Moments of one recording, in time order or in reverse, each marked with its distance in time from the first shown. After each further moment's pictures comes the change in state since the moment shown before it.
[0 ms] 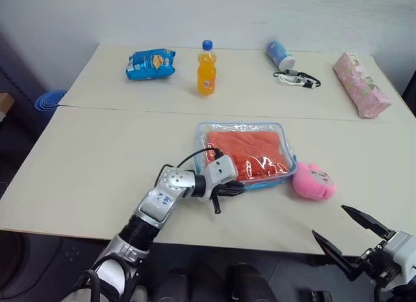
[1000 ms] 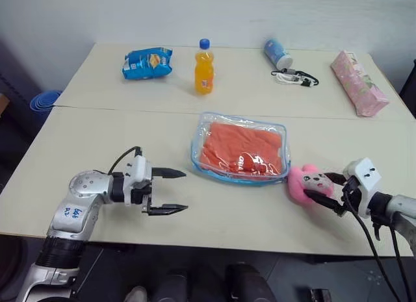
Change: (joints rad) left arm 0.271 0.383 0.387 -0.124 -0.375 -0.200 -0.391; right arm -0.709 -0.403 0.243 0.439 -0.042 0.589 0.072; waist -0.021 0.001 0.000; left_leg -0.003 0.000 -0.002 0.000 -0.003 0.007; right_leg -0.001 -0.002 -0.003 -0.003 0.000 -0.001
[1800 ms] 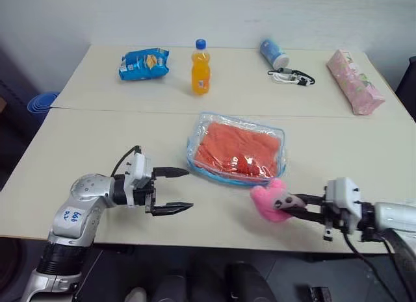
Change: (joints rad) left arm 0.021 -0.037 0.021 -0.090 -0.064 0.079 0.067; right arm 0.044 0.097 0.084 -0.307 0.012 -0.193 0.192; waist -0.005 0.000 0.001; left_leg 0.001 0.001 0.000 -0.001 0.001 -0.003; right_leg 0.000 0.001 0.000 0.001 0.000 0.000
